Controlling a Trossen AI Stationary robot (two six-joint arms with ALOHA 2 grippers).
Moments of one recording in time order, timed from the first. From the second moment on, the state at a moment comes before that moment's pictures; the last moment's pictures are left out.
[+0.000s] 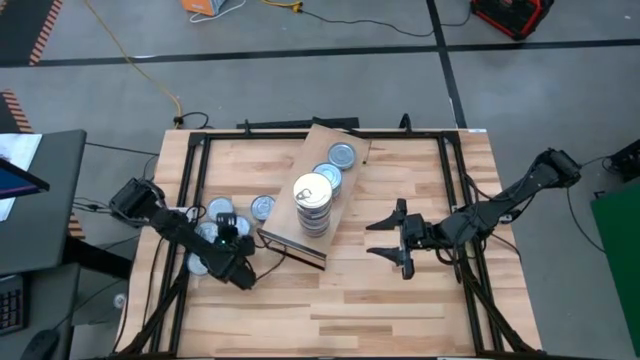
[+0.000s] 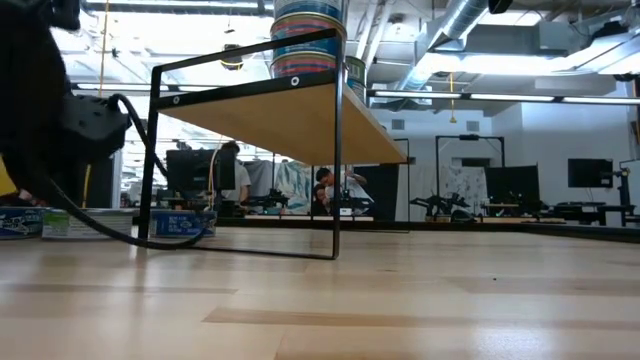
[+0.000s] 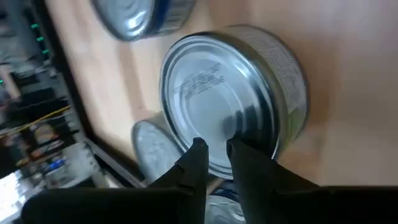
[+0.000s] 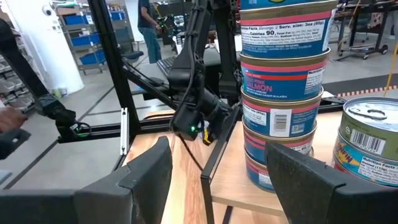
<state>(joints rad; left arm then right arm) -0.60 1.68 0.83 -1.14 -0.51 -0.66 0.52 1.04 0.68 0.29 0.52 0.17</state>
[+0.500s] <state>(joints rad) -0.75 1.68 0.96 -0.80 -0.48 -0.38 0.52 1.04 0.68 0.29 0.52 0.18</state>
